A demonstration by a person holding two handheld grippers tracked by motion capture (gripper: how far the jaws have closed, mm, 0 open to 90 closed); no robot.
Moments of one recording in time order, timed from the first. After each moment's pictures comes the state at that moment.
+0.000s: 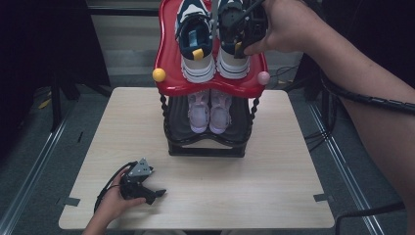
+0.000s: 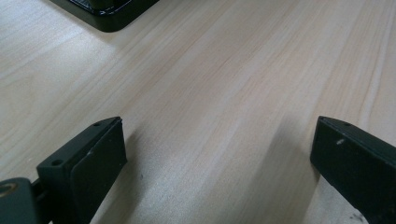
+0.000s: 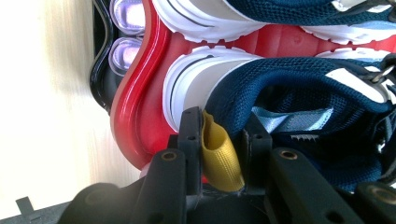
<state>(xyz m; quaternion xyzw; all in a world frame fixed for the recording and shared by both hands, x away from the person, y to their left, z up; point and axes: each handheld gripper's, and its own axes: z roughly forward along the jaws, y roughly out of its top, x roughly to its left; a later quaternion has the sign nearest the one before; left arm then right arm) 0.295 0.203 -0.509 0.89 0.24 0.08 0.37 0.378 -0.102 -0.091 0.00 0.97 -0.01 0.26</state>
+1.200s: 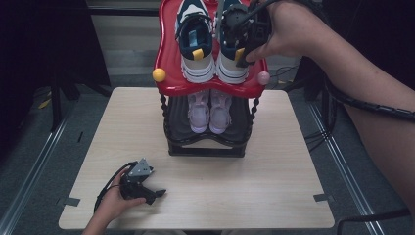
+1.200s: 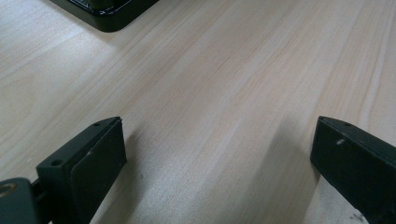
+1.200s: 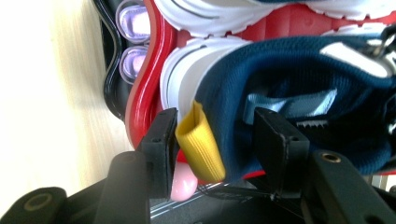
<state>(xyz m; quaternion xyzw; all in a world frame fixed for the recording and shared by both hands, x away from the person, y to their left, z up) 0.294 0.203 -0.509 0.89 0.24 0.08 0.37 0.376 -0.112 -0.096 0.06 0.97 0.02 0.24</state>
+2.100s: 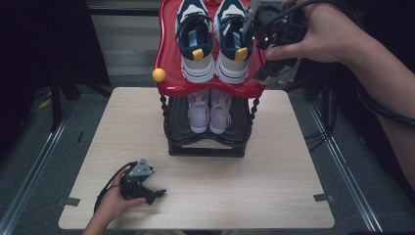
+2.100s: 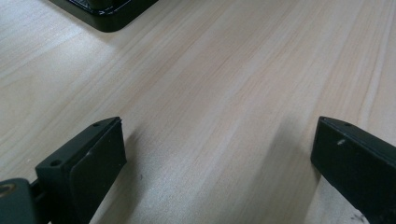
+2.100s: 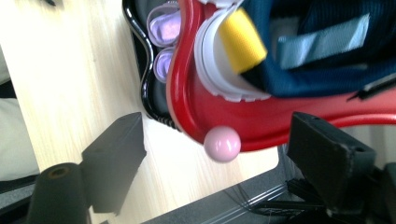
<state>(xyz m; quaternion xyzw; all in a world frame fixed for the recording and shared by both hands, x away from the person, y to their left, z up) 0.294 0.203 -0.509 0.89 0.24 0.08 0.37 0.353 -0.158 -0.090 0.12 0.97 0.10 0.19</state>
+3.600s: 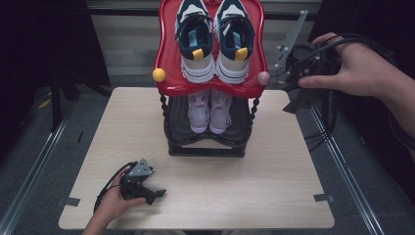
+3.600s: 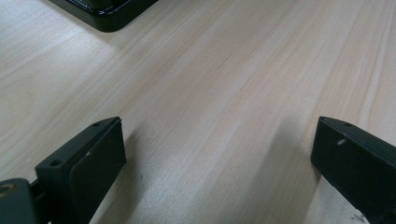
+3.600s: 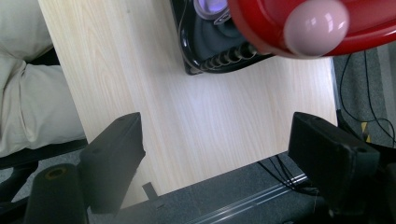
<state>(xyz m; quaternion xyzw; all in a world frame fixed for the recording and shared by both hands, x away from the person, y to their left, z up) 0.294 0.203 -0.509 0.89 0.24 0.08 0.37 0.325 -0.218 -0.138 0.16 0.98 0.07 0.11</state>
